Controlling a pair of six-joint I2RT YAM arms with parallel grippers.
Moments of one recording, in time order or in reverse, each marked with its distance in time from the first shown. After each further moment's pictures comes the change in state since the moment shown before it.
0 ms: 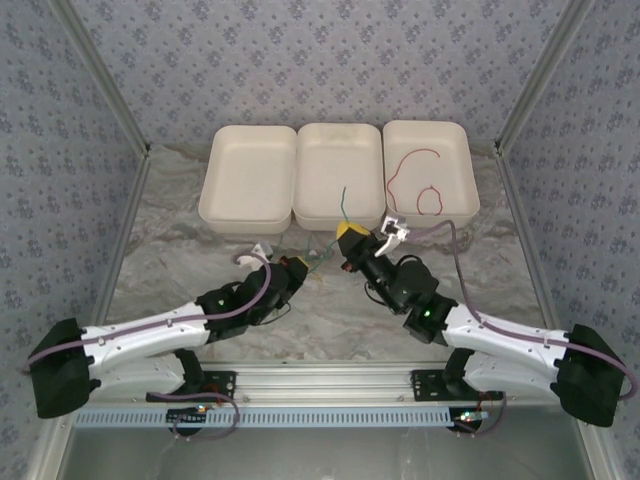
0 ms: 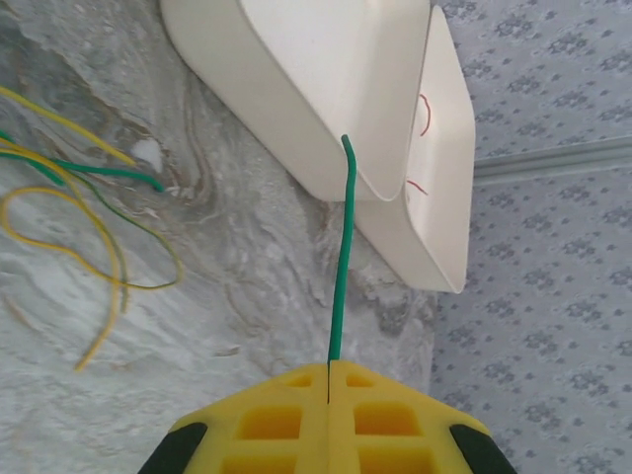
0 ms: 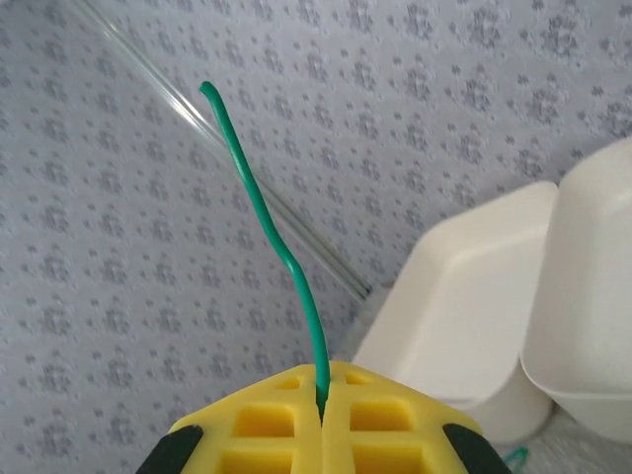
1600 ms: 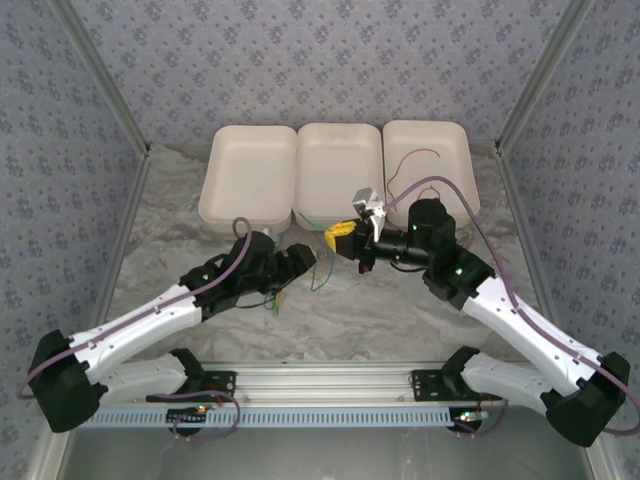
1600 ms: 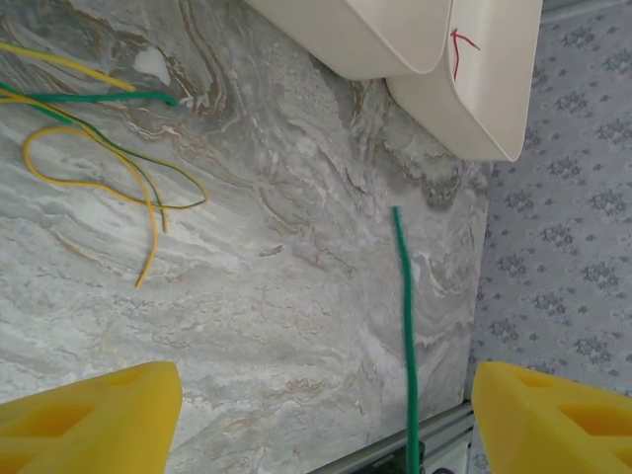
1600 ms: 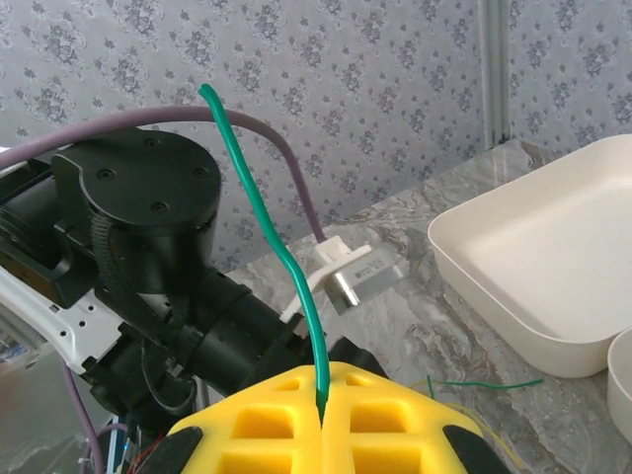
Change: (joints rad) left arm 0.238 0.003 0.152 -0.279 0.528 0.254; right arm -0.281 -0.023 0.433 -0.831 -0.958 -0.528
